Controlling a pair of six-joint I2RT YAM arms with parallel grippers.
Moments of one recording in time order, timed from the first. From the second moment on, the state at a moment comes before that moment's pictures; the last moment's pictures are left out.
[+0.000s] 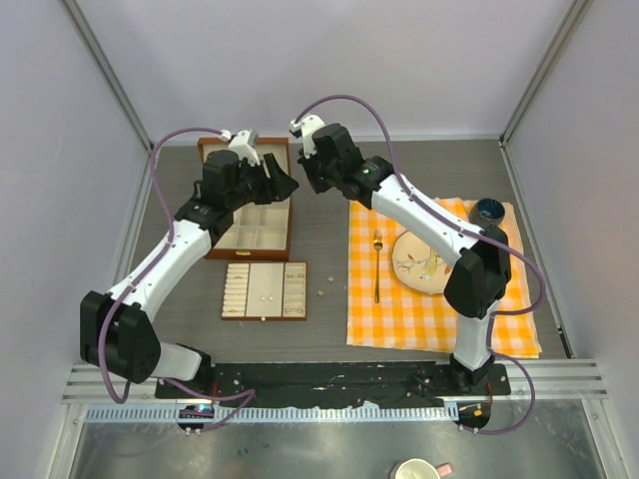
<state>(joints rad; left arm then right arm) -0.36 1.38 1.14 -0.11 0.25 -0.48 0.73 1.90 1.84 -0.49 0.12 -0.04</state>
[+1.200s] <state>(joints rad) -0.40 1.47 1.11 0.13 0.32 -0.67 0.73 1.83 1.83 -0.49 0.23 0.11</state>
